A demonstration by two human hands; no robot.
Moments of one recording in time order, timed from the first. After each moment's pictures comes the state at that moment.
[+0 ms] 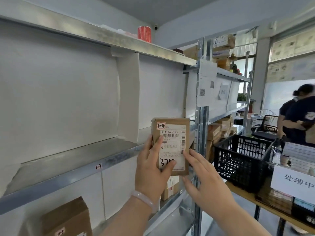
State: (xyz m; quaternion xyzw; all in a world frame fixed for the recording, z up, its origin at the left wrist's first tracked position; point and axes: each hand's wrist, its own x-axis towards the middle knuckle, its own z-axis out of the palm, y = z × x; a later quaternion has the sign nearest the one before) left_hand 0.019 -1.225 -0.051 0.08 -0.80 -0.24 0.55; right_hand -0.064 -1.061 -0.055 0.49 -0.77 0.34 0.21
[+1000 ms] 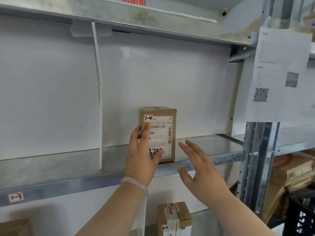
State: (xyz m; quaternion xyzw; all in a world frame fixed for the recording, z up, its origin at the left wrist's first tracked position) left_hand -0.212 -1.362 -0.027 0.32 -0.74 -0.05 0.59; right_hand -0.372 -1.242 -0.033 0.68 -0.59 0.40 0.16
